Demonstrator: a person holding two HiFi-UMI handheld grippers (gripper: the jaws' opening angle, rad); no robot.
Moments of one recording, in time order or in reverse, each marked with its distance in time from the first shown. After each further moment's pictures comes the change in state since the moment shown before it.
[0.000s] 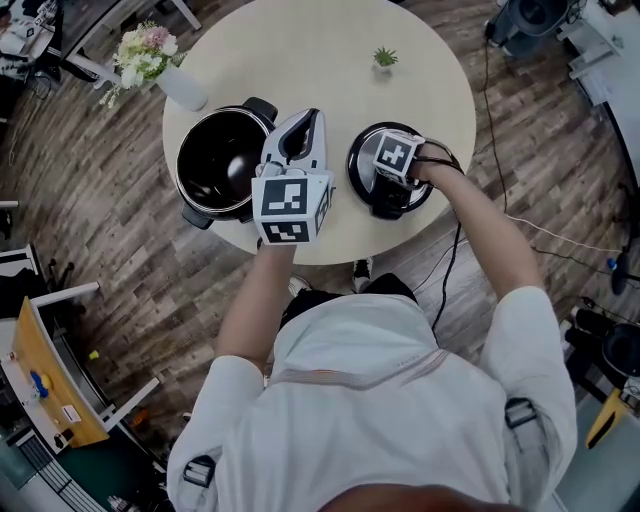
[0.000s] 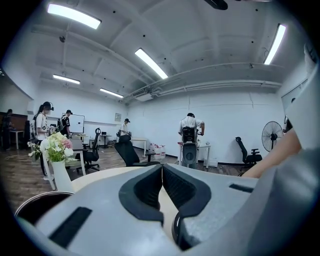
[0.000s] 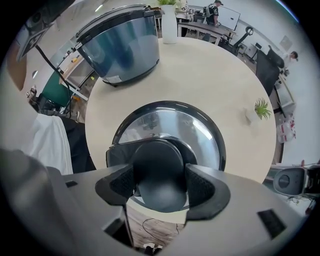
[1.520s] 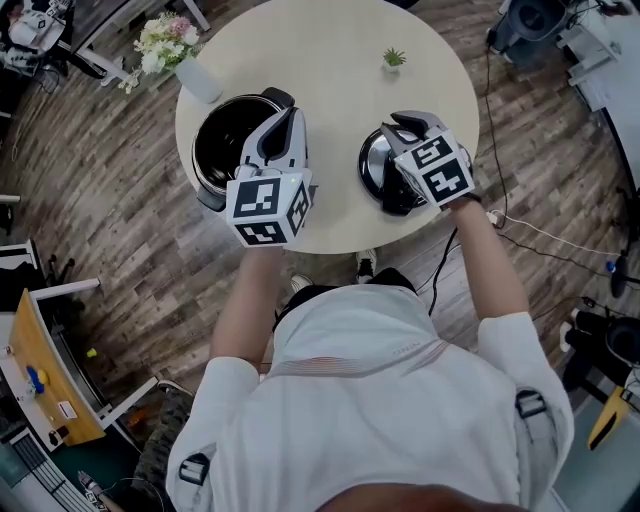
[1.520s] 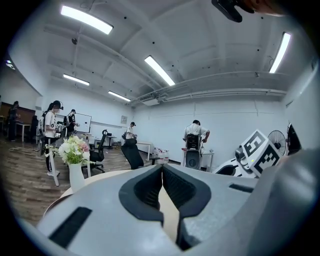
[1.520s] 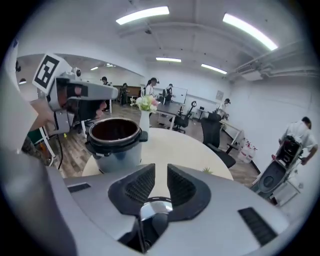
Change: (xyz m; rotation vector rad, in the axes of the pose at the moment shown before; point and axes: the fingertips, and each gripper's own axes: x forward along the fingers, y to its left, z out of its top) left arm -0.072 0.044 0.021 -0.069 -0.054 0.042; right arm -0.222 0.031 0.079 0.236 -0.848 -0.395
